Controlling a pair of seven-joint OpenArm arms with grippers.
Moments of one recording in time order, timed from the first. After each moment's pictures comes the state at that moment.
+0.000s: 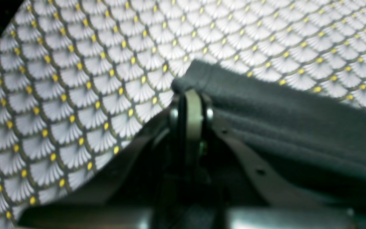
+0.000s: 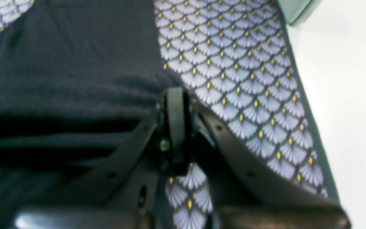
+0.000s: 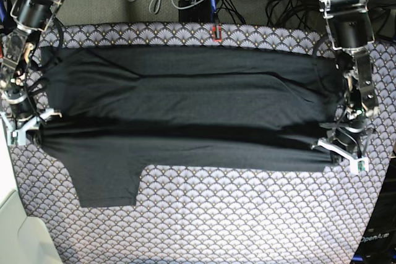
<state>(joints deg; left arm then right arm) -13.2 -17.3 -14.4 68.0 -14.4 -10.0 22.2 5.3 17.1 32.0 68.6 -1.9 34.2 -9.2</state>
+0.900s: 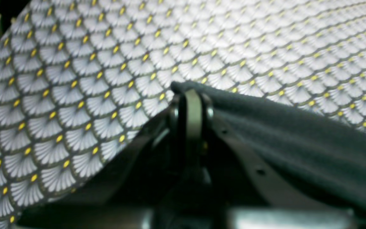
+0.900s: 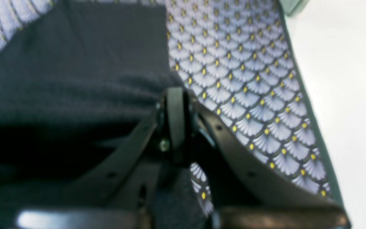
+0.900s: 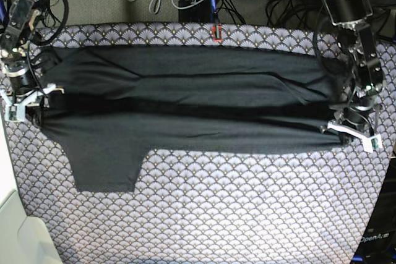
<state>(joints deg) -4.0 -15.0 -22.0 79.8 -19.5 -9.7 27.8 -7.4 14.1 34.7 83.7 3.3 34.6 -9.4</state>
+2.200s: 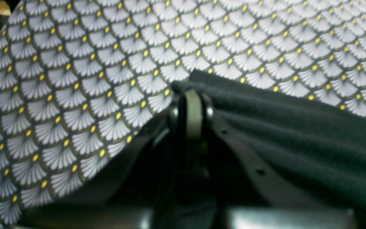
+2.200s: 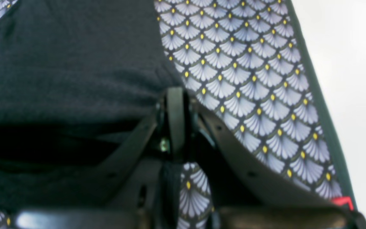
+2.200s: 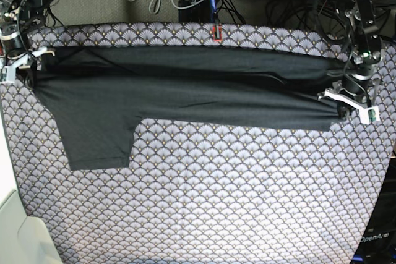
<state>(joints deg) 8.9 -14.9 -22.3 89.0 -19.8 -10.1 27.4 -18.3 12.7 42.7 83.9 7.3 40.2 -9.3</state>
